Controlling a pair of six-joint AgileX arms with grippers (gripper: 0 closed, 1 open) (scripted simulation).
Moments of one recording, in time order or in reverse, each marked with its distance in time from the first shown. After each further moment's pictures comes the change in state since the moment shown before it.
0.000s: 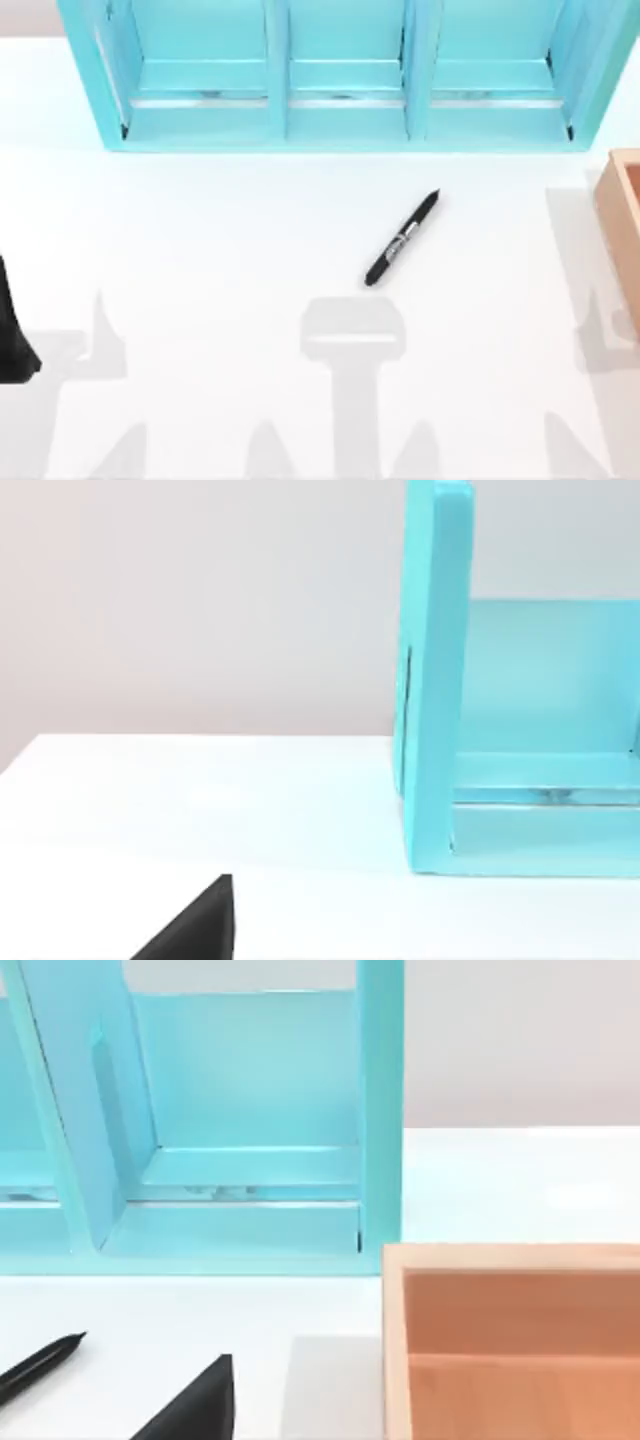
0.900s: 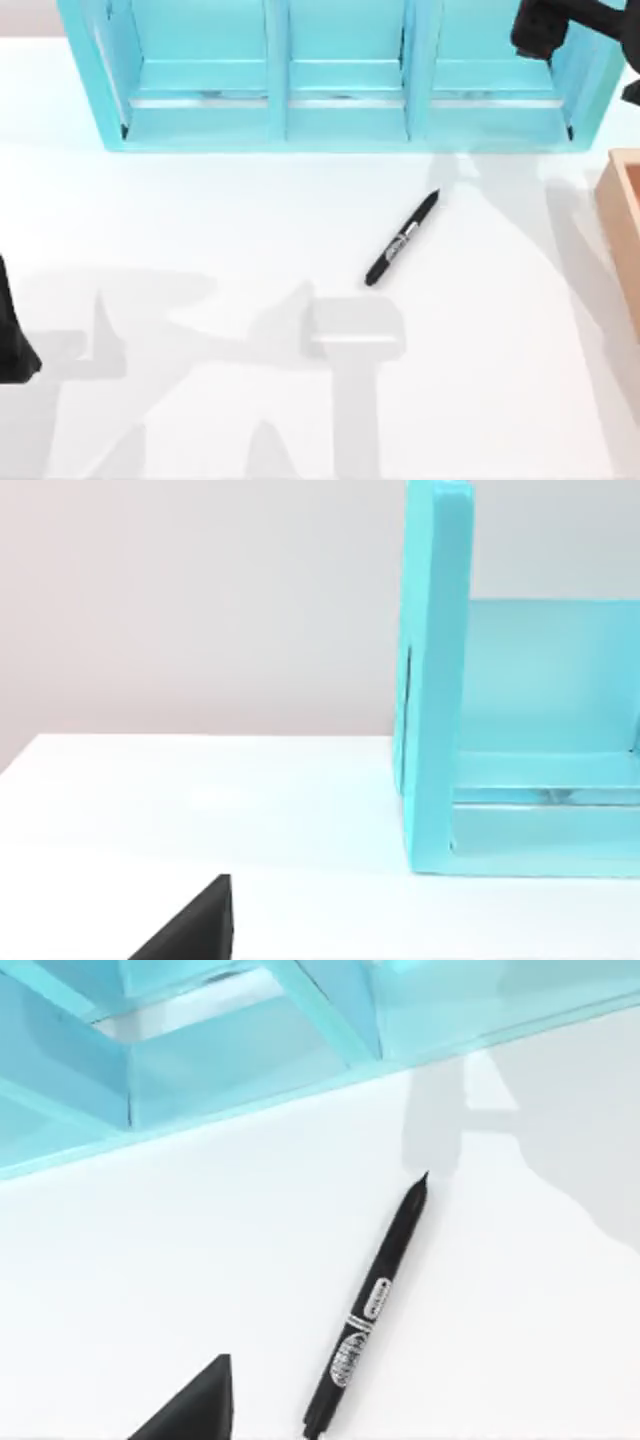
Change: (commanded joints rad) left arm 0.000 0.000 0.000 0.000 0.000 0.000; right arm 0.300 1.315 1.307 -0.729 0.018 0.586
